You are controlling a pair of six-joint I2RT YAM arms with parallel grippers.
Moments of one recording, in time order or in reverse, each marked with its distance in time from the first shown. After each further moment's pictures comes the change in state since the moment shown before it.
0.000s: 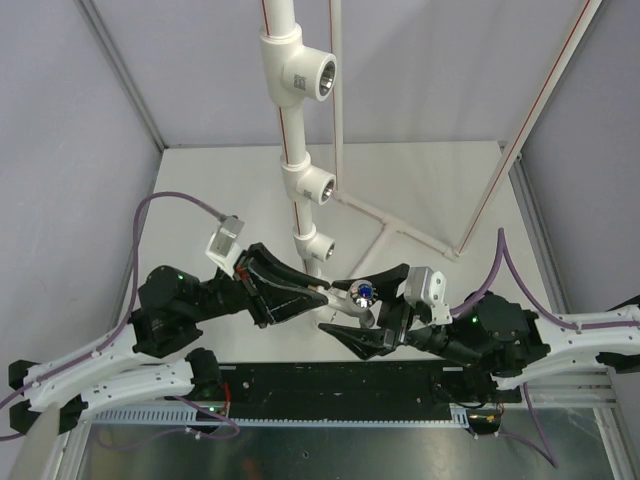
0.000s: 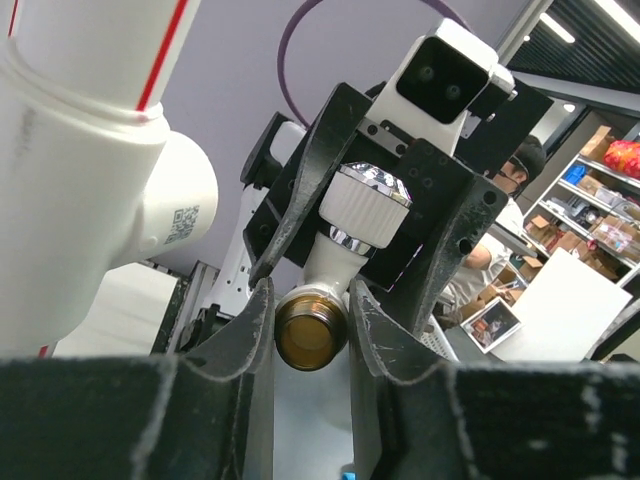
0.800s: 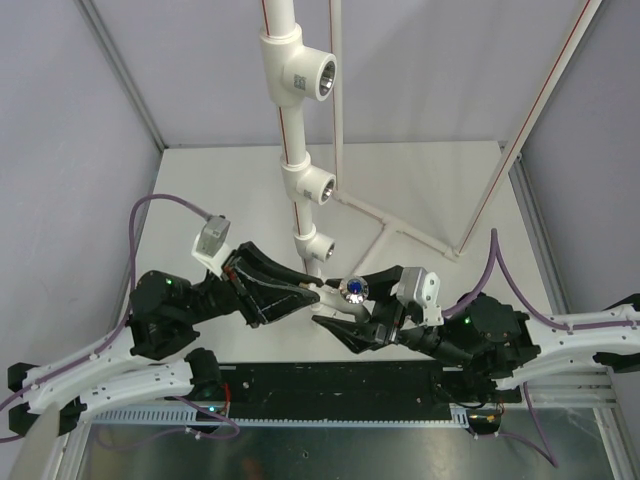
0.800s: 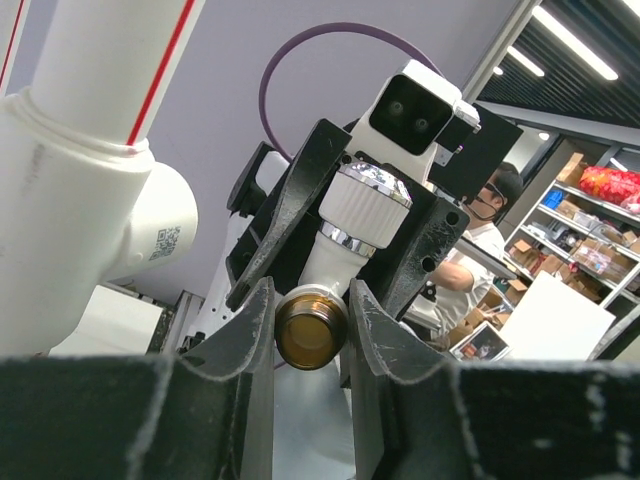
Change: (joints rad) left arm -0.001 -0.027 -0.023 0.079 -0.026 -0.035; right arm -0.001 0.043 0.000 0.074 0.034 -0.035
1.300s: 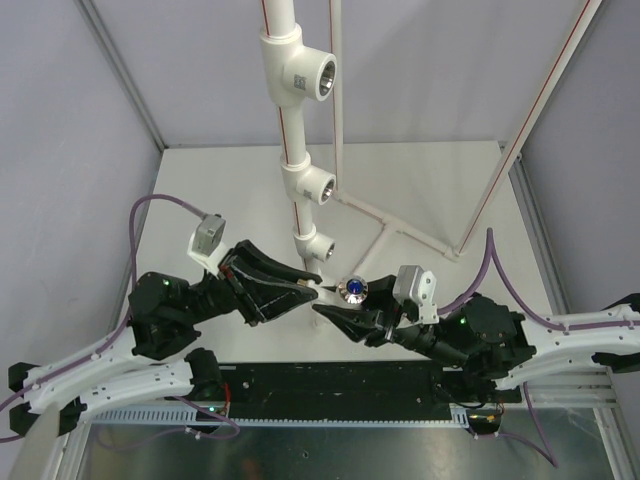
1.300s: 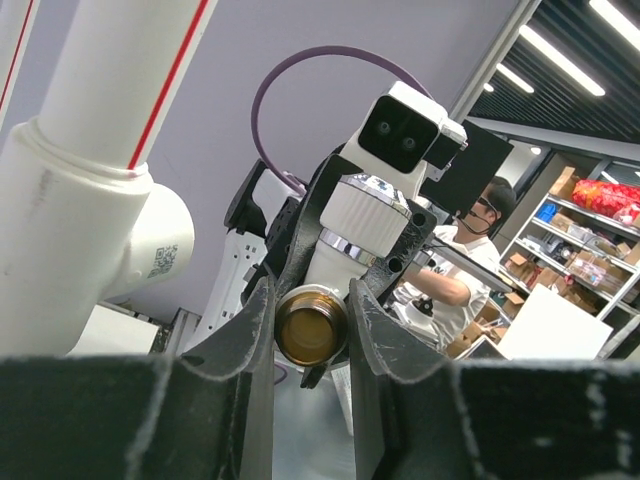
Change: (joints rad) left arm 0.001 0.001 -0.010 0.051 -0.008 -0.014; right arm -0.007 0.020 0.000 0.032 0.019 0.007
